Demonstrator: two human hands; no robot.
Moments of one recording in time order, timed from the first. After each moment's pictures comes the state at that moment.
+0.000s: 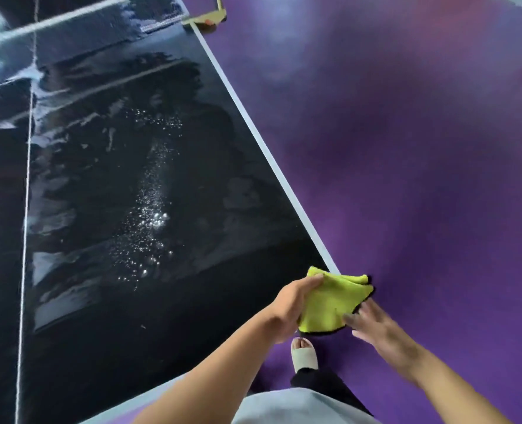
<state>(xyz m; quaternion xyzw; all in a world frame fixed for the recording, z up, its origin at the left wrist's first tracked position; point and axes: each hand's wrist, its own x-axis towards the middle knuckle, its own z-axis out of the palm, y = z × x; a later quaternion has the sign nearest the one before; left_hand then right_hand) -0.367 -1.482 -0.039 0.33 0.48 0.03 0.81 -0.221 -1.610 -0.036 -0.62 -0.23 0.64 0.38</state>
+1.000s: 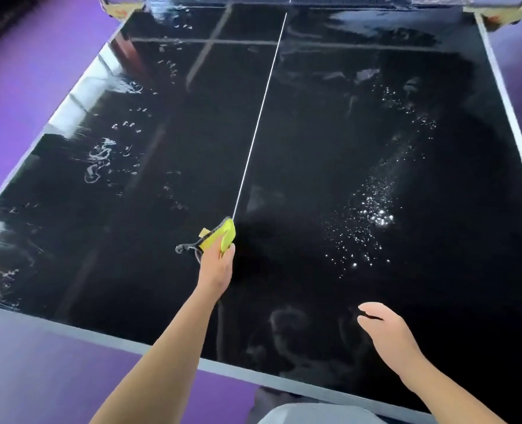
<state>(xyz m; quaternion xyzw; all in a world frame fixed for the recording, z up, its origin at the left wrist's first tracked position) -0.918 -1.337 -0.092 0.42 0.76 0.33 0.38 -0.583 -1.406 -0.077 -0.73 -0.40 0.53 0.14</state>
